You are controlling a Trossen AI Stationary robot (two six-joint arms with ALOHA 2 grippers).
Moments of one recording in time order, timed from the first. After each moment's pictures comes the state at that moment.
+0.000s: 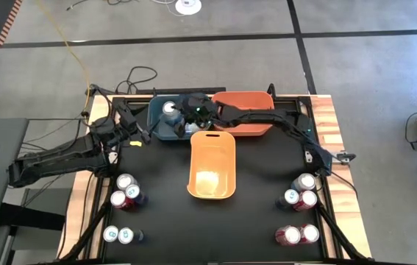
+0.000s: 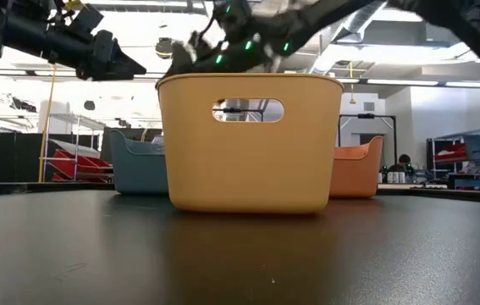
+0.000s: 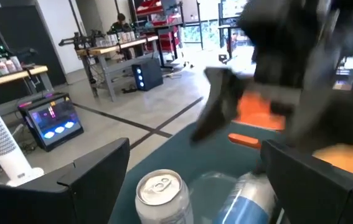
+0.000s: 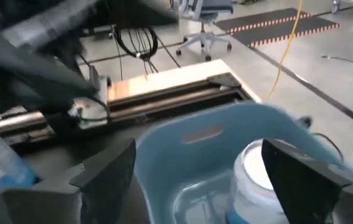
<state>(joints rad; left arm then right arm) 0.42 0.50 0.35 0.14 -0.33 0.14 -0.27 2.14 1.77 0.06 -0.02 0.08</state>
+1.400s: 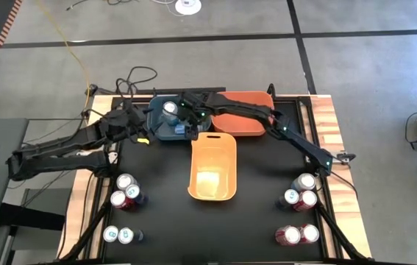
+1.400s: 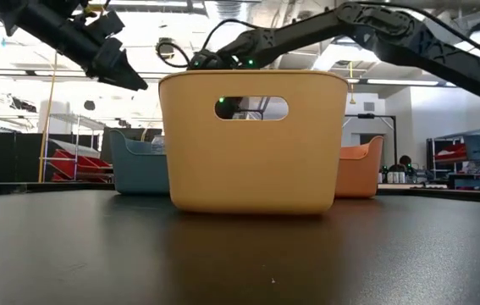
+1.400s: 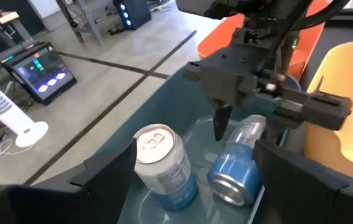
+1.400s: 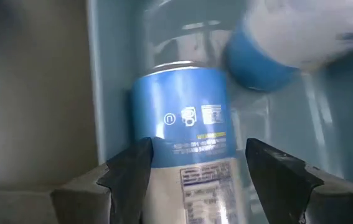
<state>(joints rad) 0.41 0.68 0.56 -0.21 -0.33 0.15 -0.35 2.50 2.34 -0.90 -0.10 -0.24</state>
